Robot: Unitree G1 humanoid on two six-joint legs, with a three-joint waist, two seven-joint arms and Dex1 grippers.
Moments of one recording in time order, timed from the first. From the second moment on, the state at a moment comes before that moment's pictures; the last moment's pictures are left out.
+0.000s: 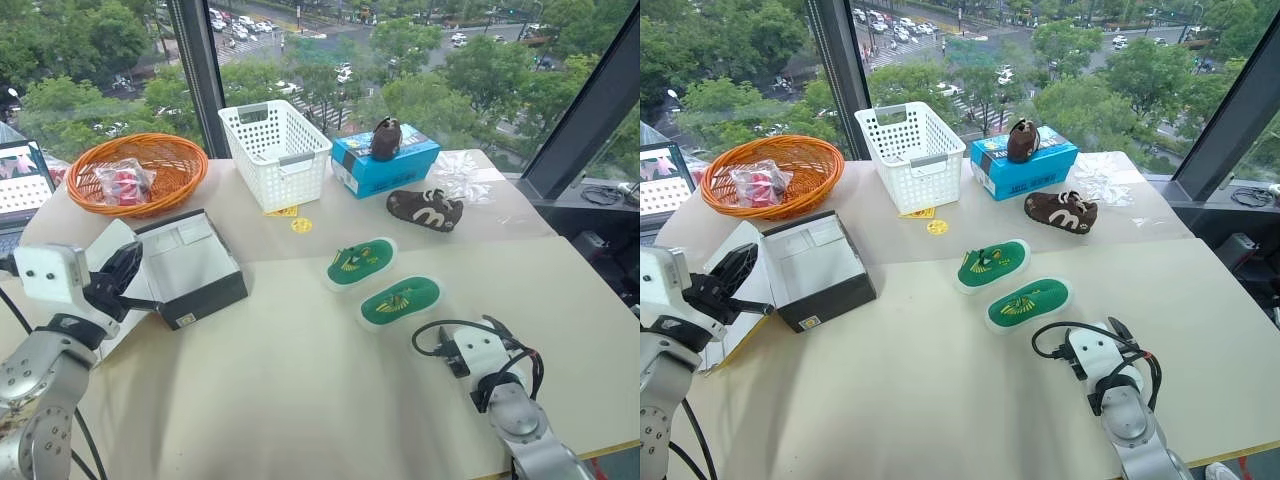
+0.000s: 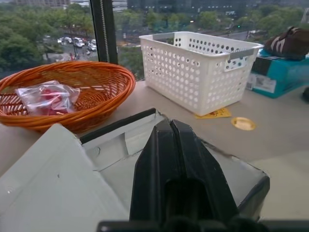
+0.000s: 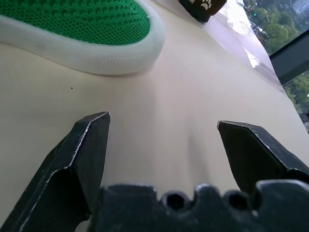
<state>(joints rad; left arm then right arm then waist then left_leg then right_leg) 0.08 0.52 0.63 -0.66 -0.65 0.64 -0.25 0.23 -0.54 0.10 -0.44 -0.08 0.41 -0.12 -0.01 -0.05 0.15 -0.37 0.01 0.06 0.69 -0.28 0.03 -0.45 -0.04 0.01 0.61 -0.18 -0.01</state>
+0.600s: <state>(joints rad) 0.50 0.34 0.68 -0.58 -0.57 0.42 -0.39 0.22 -0.41 0.02 -0.32 -0.18 0.35 -0.11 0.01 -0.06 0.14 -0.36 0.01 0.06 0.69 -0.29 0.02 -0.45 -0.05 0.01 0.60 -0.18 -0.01</state>
